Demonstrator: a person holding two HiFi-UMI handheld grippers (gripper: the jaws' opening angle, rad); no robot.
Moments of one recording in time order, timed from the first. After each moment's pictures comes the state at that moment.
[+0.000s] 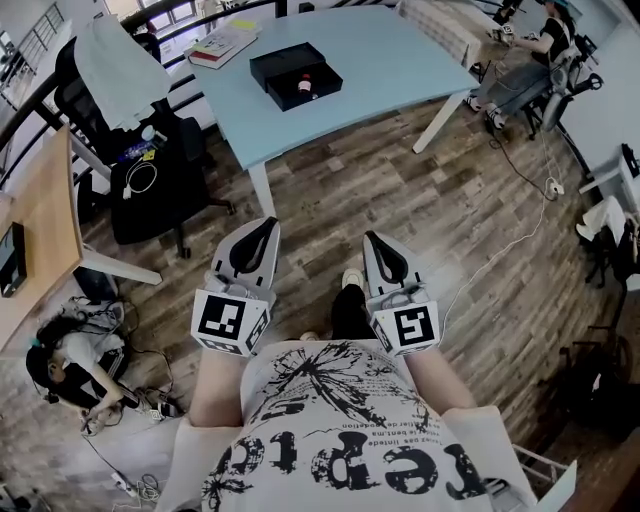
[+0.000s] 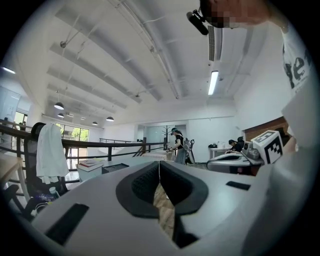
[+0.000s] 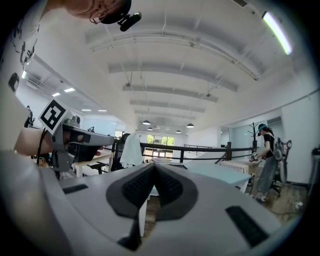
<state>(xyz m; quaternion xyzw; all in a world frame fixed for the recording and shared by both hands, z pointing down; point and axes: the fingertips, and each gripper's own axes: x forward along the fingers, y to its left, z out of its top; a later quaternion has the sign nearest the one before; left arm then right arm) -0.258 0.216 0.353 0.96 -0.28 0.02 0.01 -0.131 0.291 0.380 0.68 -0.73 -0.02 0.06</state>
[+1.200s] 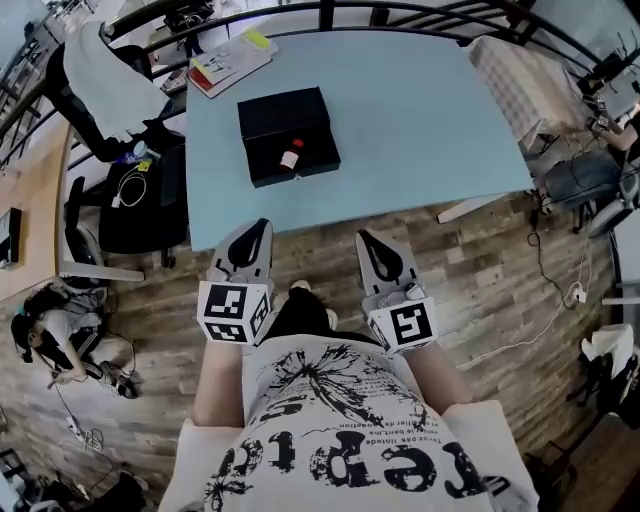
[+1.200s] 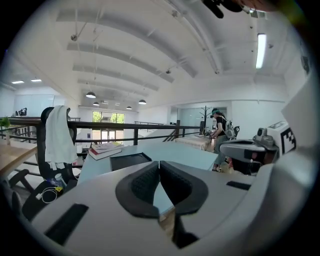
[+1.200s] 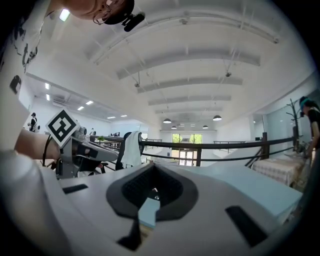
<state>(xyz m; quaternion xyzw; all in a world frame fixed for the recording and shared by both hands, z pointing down) -0.011 -0.080 0.420 0.87 -0.47 0.11 0.10 0.137 -0.034 0.398 0.53 -0.85 -0.01 0.05</state>
